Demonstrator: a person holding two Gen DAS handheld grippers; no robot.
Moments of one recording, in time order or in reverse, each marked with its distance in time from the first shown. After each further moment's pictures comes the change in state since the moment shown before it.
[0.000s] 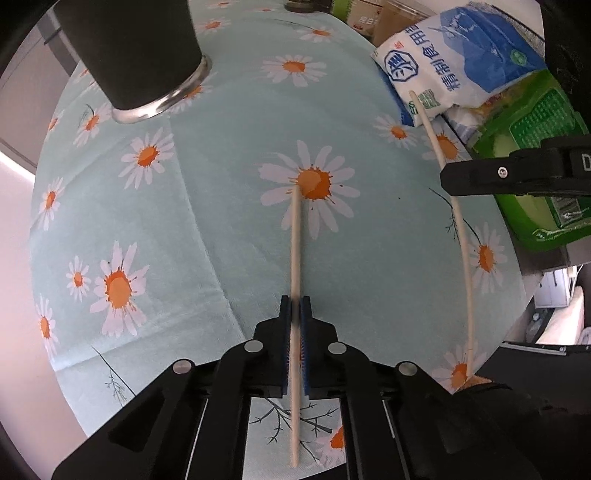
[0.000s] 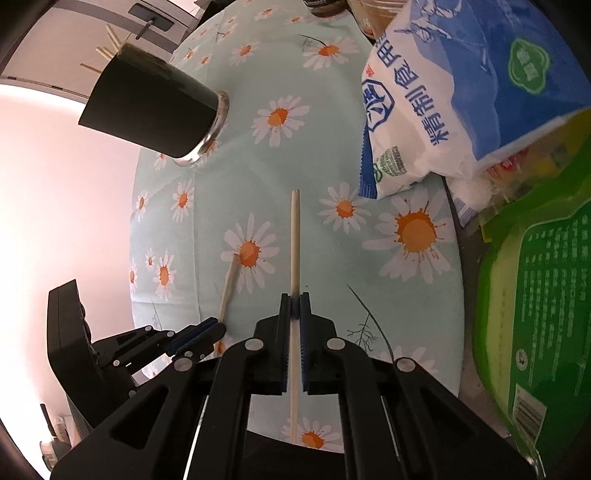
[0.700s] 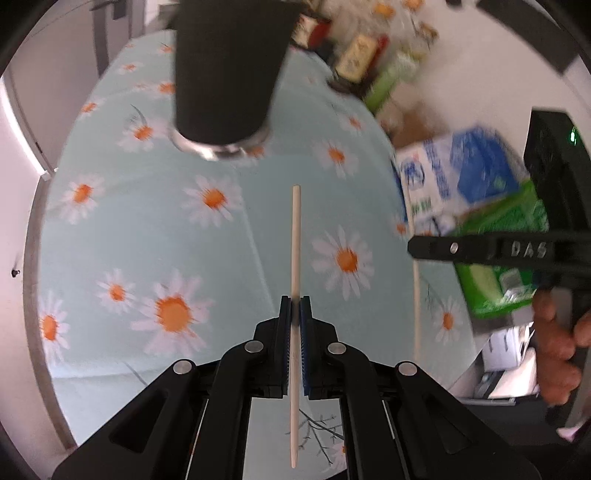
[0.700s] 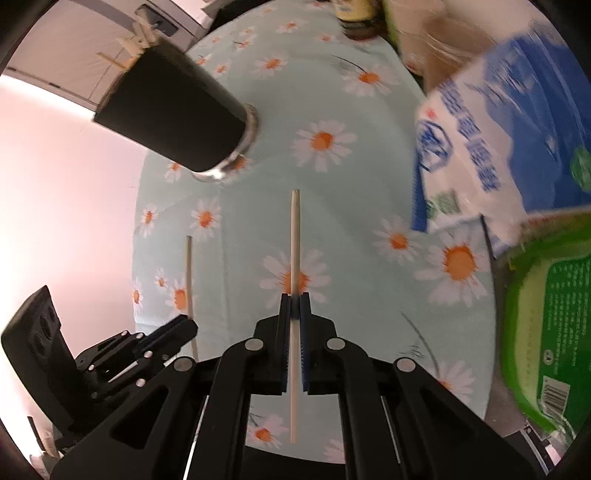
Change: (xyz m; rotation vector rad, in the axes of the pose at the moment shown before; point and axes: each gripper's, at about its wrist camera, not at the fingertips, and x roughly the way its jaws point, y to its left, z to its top) left arm -0.057 0.098 -0.007 -0.181 -0.252 -0.205; right arm 0.005 0.067 0.014 -0.033 -0.087 -0.081
